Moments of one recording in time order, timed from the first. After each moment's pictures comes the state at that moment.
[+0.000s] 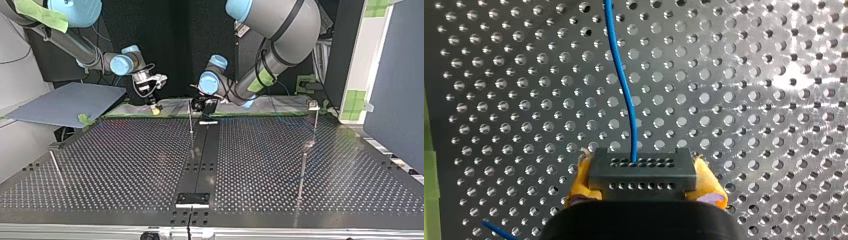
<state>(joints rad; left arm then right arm) -0.55 -2.54 -1.39 -2.58 -1.63 -1.97 1.84 -0.63 1.66 -0.99 1.13 1.63</state>
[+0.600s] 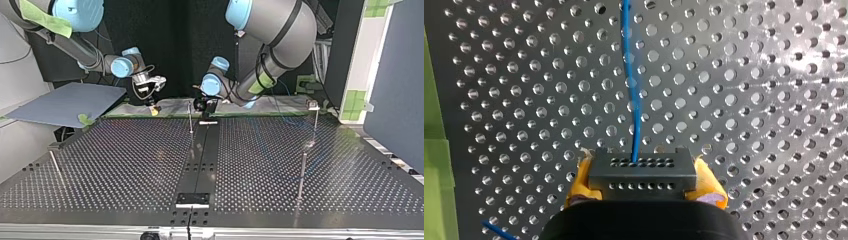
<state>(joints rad) -0.53 -2.59 -1.36 -2.59 -1.60 -1.98 1.83 -0.59 1.62 -0.97 1.15 1.64</state>
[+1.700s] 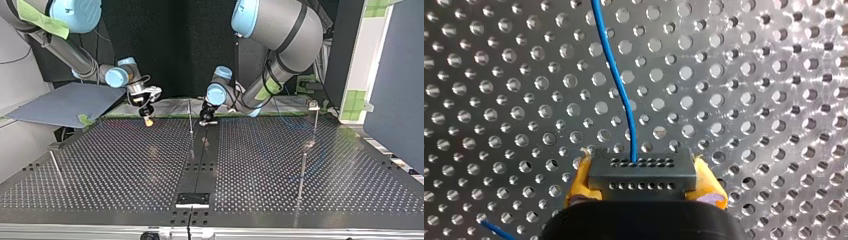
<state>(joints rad) -0.48 -2.59 -1.30 -2.60 -1.65 -1.96 1.81 -0.59 1.50 -0.90 1.15 1.64</state>
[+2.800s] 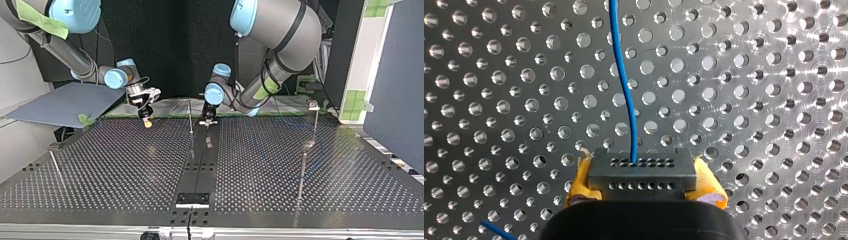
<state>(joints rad) -0.49 -2.59 -1.30 -2.69 -1.73 -1.77 1.81 -0.58 1.49 -0.89 1.15 1.64</state>
